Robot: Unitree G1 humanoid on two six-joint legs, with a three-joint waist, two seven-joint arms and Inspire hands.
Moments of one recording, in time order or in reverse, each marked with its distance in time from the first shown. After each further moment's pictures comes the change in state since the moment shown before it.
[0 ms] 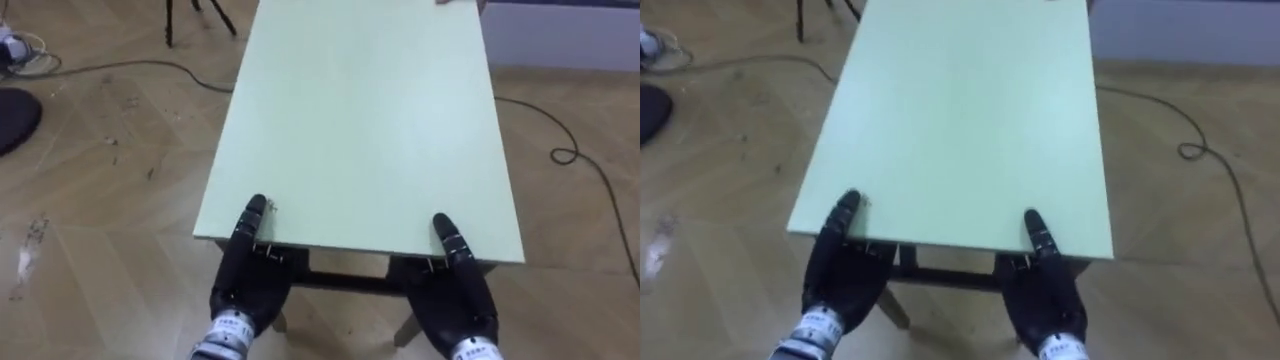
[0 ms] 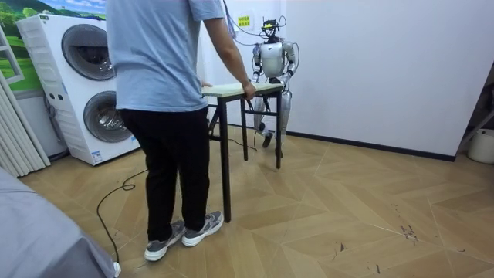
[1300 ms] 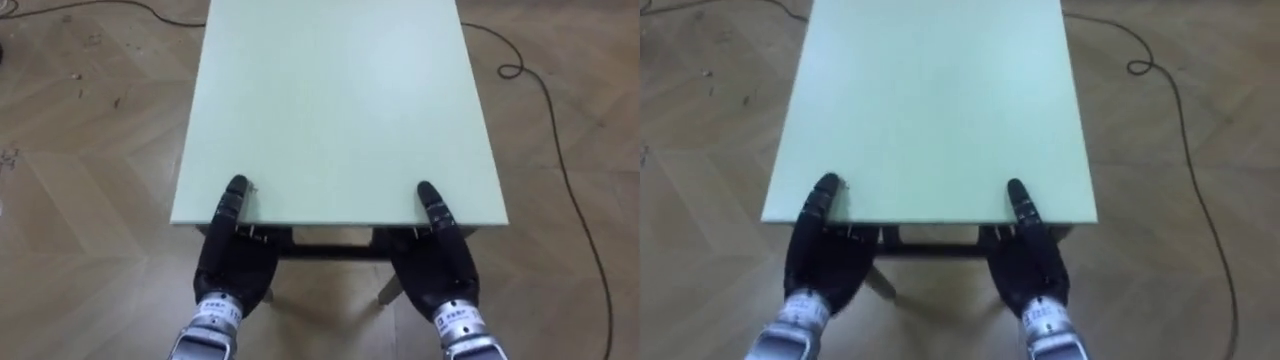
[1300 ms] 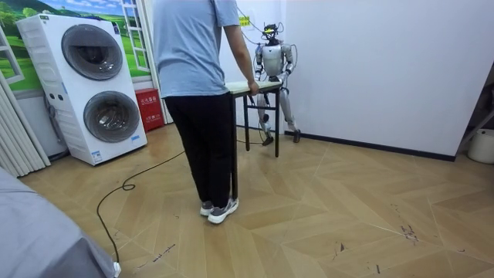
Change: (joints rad) left arm 0.002 -0.006 0.017 -0.081 0.061 -0.005 0.084; right arm -0.107 -0.016 0.095 0.056 0.036 -0.108 0.013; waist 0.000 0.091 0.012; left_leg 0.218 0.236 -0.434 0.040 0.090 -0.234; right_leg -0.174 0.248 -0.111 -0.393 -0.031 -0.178
